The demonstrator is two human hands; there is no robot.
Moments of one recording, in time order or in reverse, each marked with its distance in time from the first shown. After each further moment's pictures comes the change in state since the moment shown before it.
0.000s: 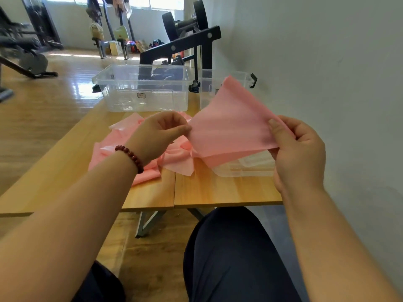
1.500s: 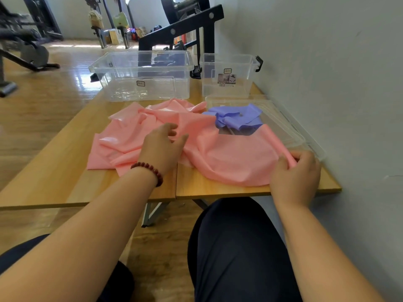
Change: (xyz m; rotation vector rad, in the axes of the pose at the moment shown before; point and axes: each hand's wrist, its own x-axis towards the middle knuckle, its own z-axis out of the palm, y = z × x) left_hand -0.008 -0.040 0.036 0.381 0.188 -0.214; right_hand -0.011 0.083 -0.029 -0.757 0.266 -0.078
